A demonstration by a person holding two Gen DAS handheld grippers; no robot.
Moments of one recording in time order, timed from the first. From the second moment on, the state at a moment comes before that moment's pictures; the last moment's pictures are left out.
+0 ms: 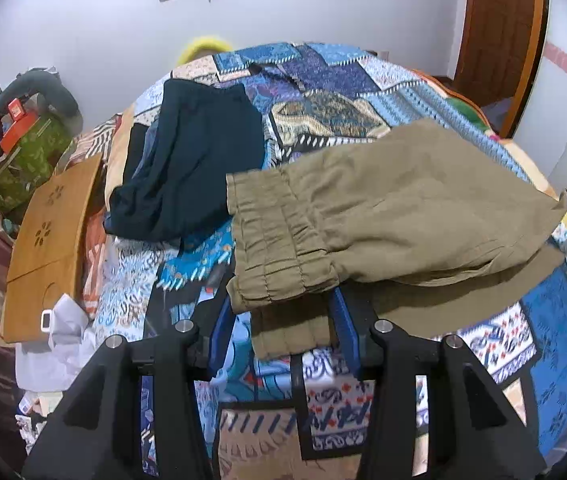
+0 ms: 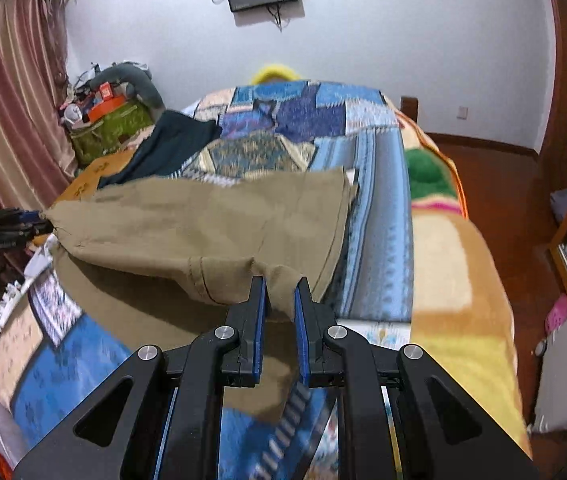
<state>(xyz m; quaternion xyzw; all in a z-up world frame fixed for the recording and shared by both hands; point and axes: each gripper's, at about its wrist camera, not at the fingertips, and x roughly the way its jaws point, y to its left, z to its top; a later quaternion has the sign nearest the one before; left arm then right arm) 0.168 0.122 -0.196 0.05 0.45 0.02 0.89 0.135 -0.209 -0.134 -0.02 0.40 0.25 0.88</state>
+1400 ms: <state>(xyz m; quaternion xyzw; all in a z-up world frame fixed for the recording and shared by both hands) 0.185 0.028 -0.188 0.19 0.43 -0.08 0.88 0.101 -0.090 -0.146 -0.11 0.39 0.35 0.84</state>
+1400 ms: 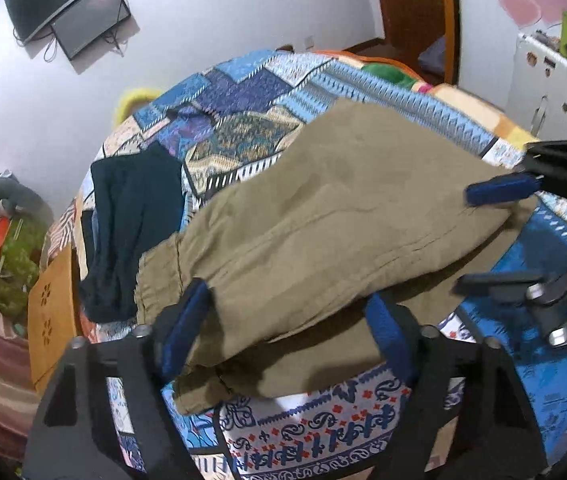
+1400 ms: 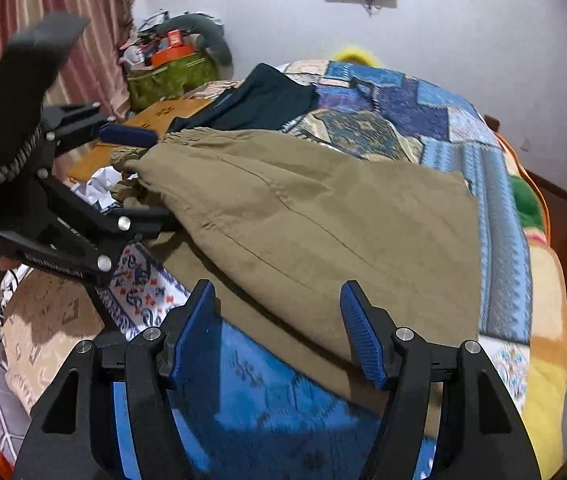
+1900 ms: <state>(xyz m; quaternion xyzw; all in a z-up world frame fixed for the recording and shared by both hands) 0.161 0.029 -0.171 0.18 0.41 -0.08 0.89 0.088 -0.082 -0.121 -0.16 0.34 0.38 0.84</state>
